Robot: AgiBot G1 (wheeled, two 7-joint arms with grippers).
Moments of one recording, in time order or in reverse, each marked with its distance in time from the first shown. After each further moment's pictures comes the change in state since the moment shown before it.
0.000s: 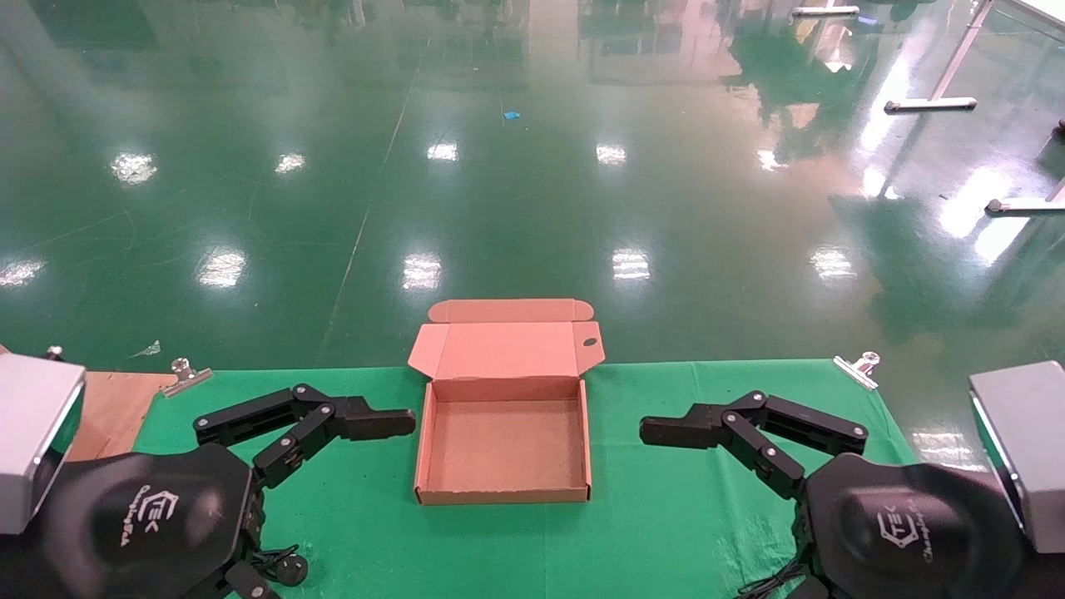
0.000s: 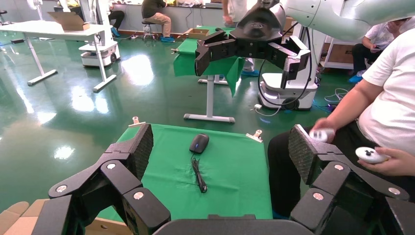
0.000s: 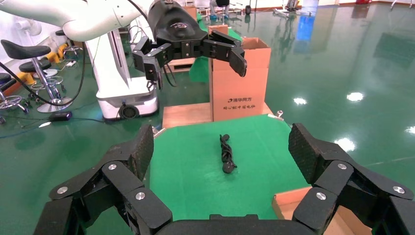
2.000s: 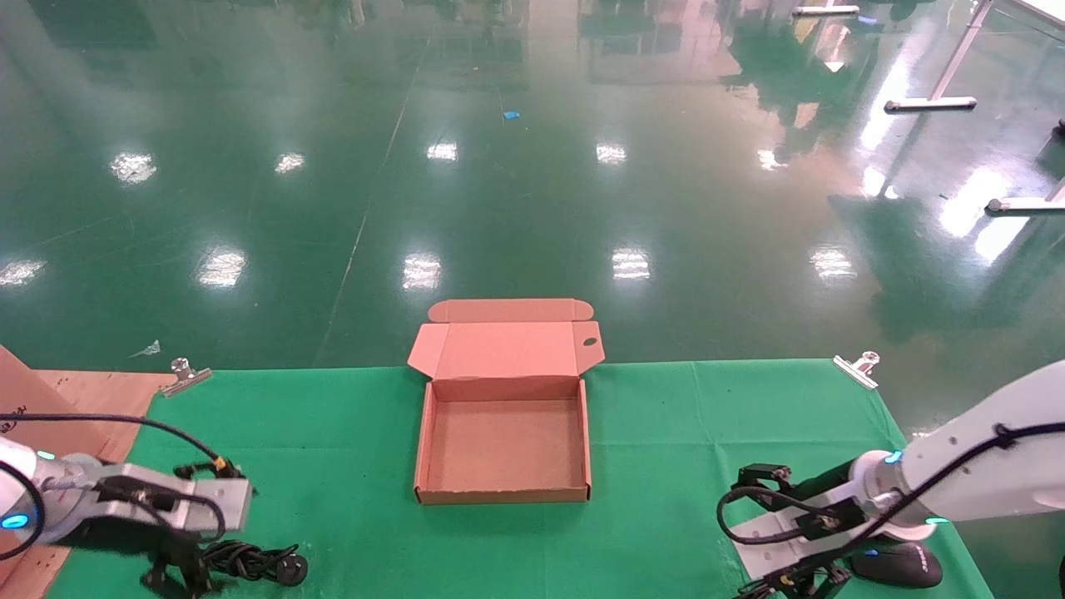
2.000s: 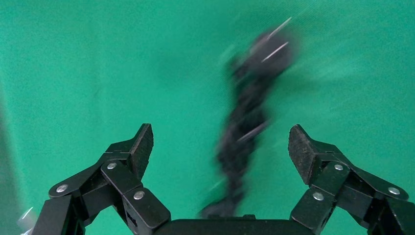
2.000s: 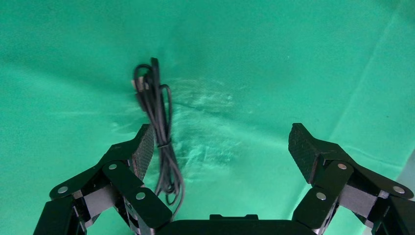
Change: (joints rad) left arm -0.505 0.350 0.496 0.986 1.074 -0.322 0.614; right arm 0.418 -0.433 -0.501 -0.550 -1.261 0.234 -0.534
